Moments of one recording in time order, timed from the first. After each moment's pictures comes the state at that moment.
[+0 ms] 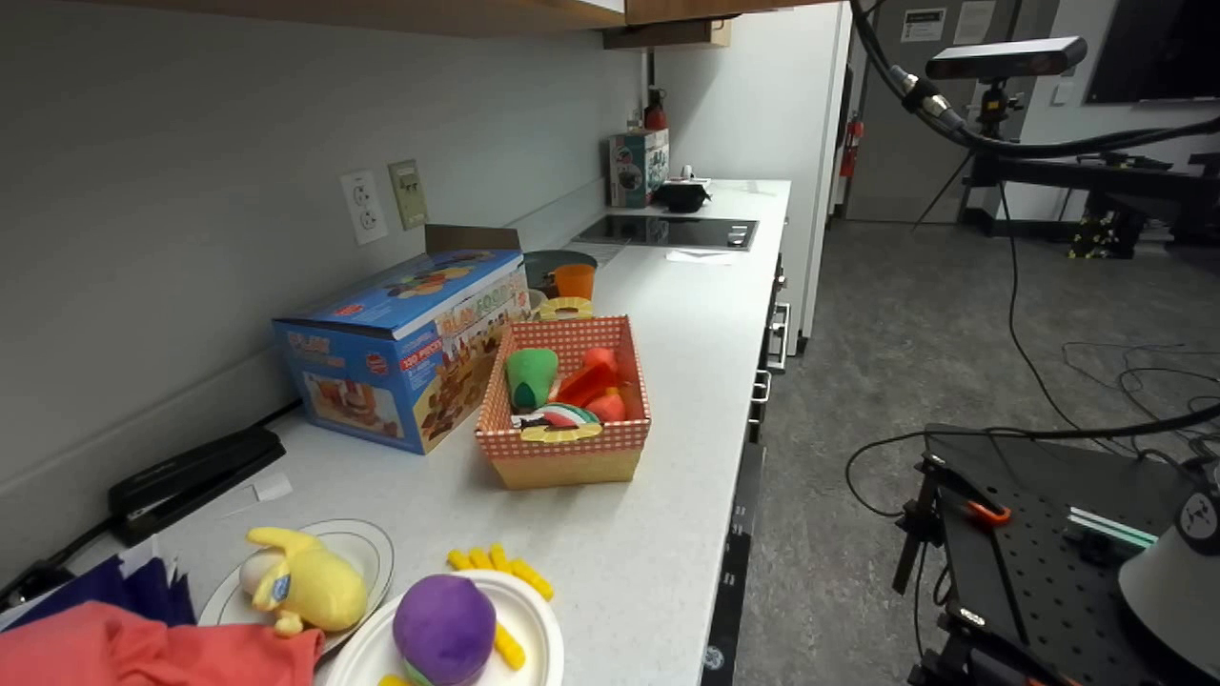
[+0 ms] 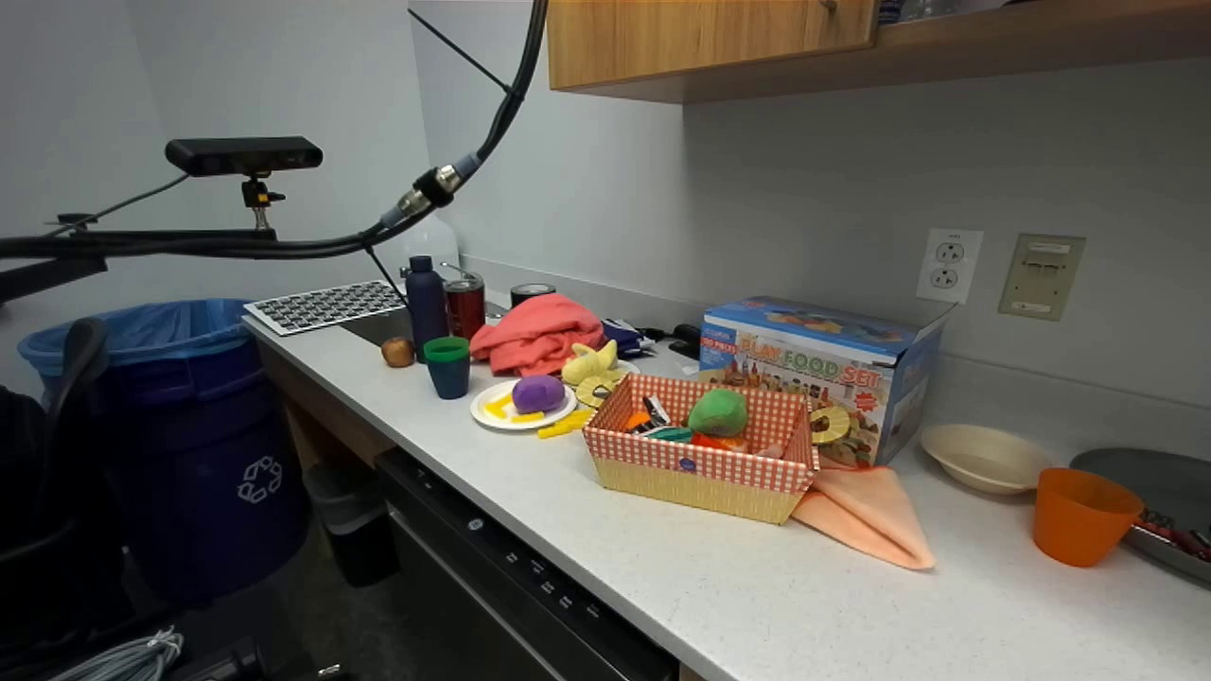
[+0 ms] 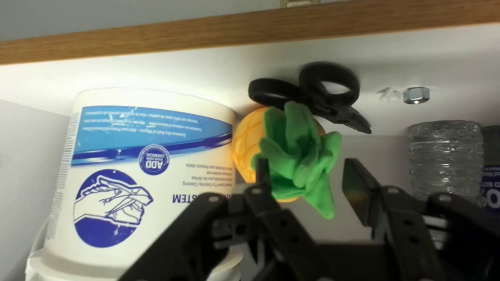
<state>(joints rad) -0.28 0.21 0.00 -1.44 0.08 2.76 -0.17</state>
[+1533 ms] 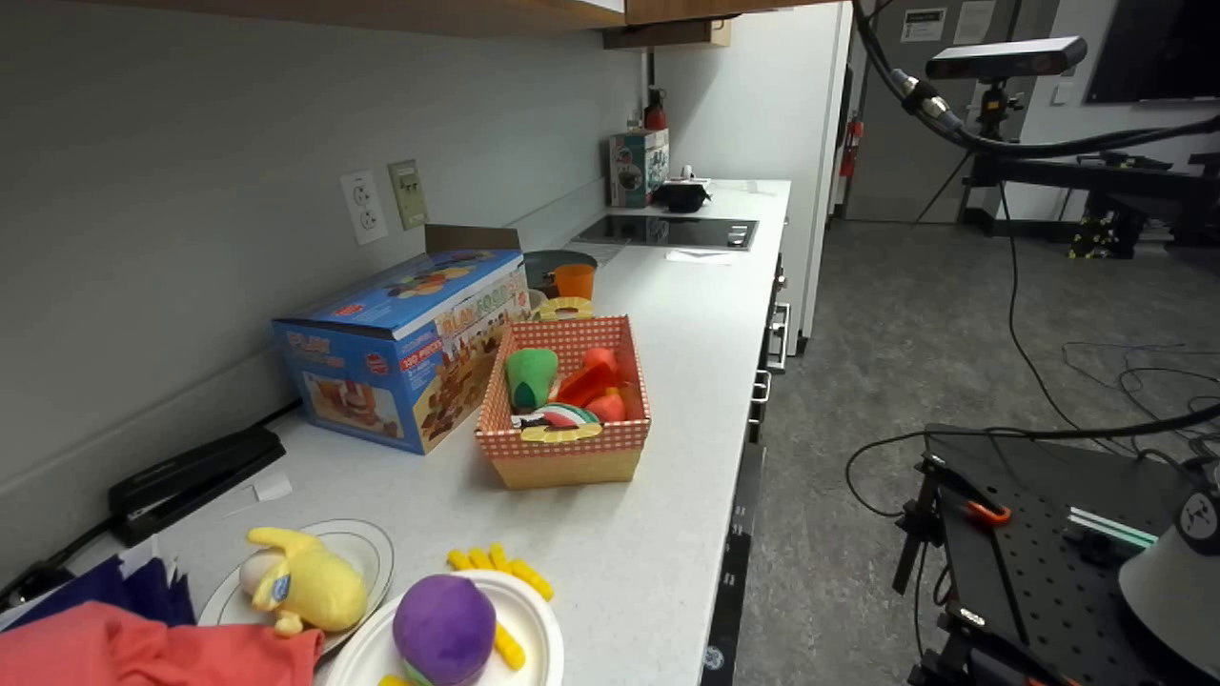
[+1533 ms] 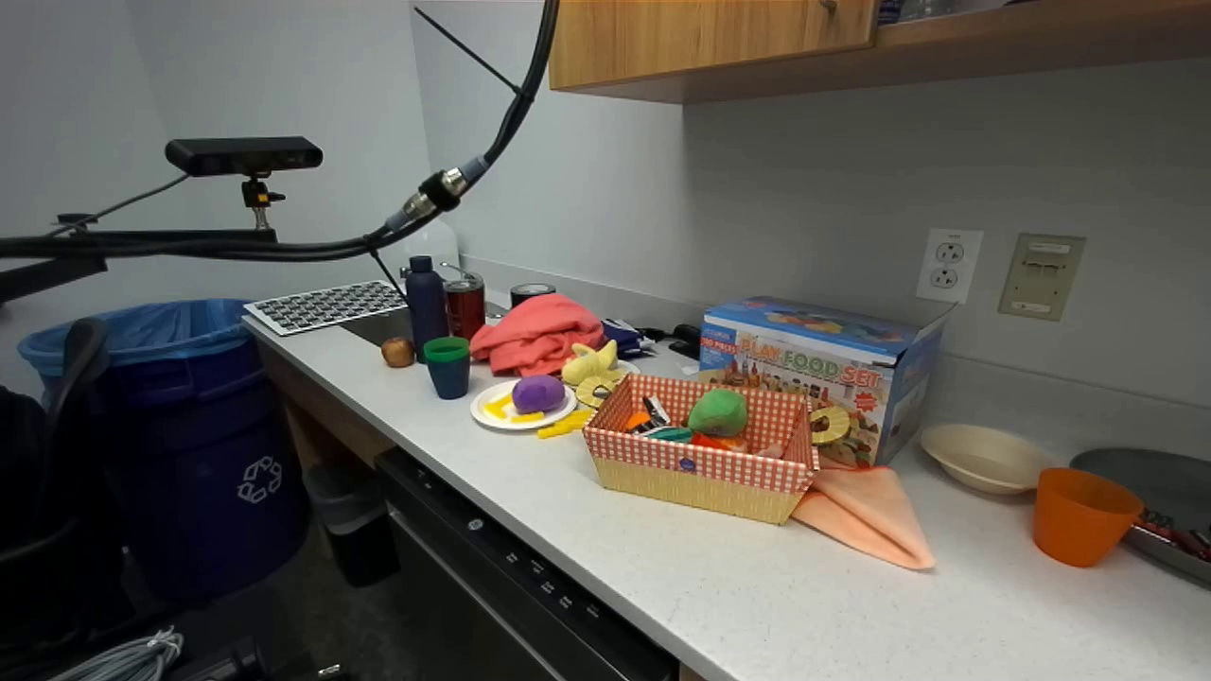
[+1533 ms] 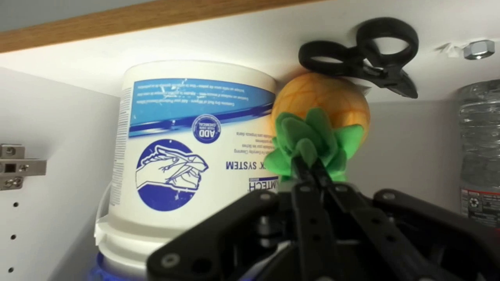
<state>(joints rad) -0.28 0.21 -0.05 -1.44 0.05 2.84 -0.09</state>
